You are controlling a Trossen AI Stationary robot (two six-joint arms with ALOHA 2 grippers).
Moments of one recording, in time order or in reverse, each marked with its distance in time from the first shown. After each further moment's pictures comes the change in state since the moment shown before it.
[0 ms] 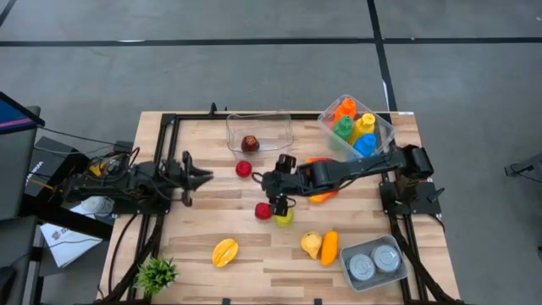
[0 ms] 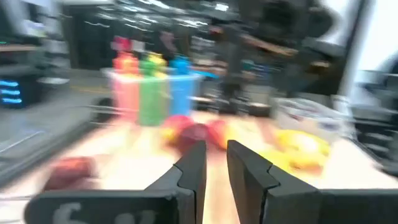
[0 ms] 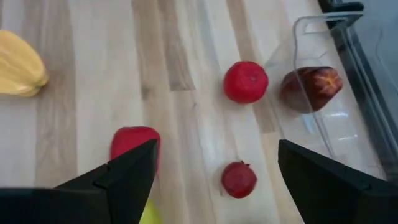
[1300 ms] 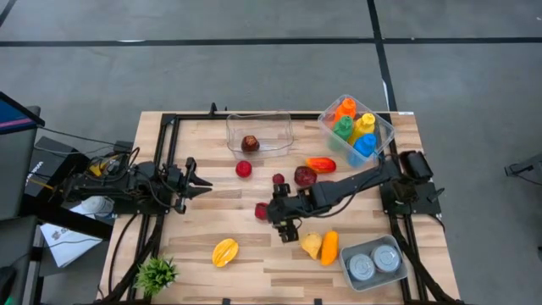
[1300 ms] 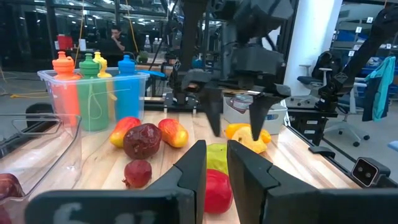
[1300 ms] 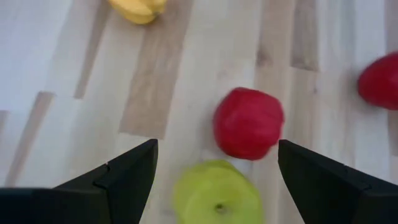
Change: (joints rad) left arm -0.001 -0.006 0.000 -0.013 0.204 -0.001; right arm 0.086 0.024 -0.227 0.231 -0.232 -0.135
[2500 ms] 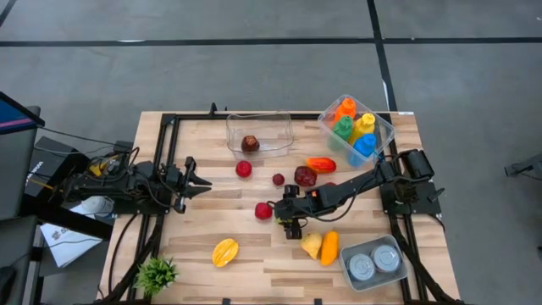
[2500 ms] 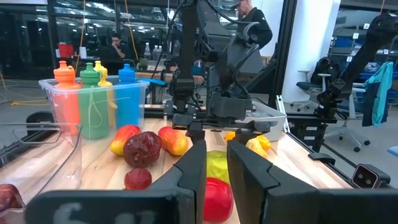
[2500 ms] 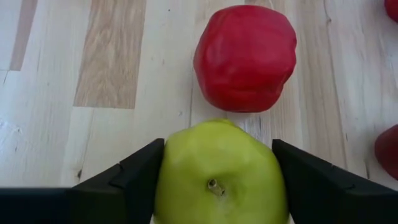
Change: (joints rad) left arm 0.000 0.000 0.000 0.039 0.000 0.000; right arm -0.015 -0.008 -0.310 0.278 0.007 0.132
